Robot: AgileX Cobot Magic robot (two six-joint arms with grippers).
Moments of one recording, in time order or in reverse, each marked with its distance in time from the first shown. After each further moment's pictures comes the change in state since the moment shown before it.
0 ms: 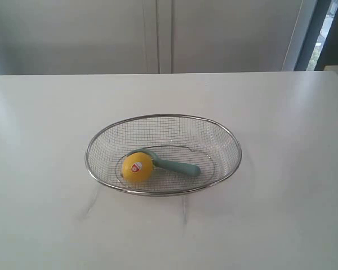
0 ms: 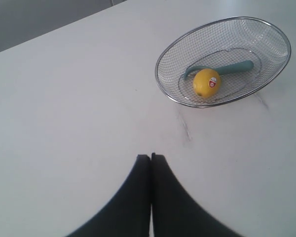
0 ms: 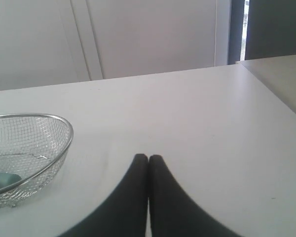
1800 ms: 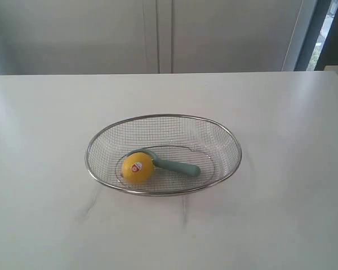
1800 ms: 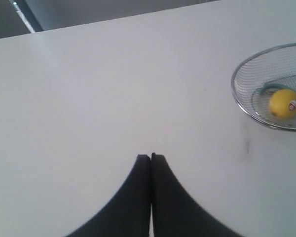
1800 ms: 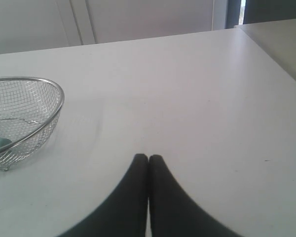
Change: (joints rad) left arm 0.373 -0.040 0.000 -0.004 -0.002 0.000; right arm 0.000 0.000 0.002 0.000 0.121 -0.006
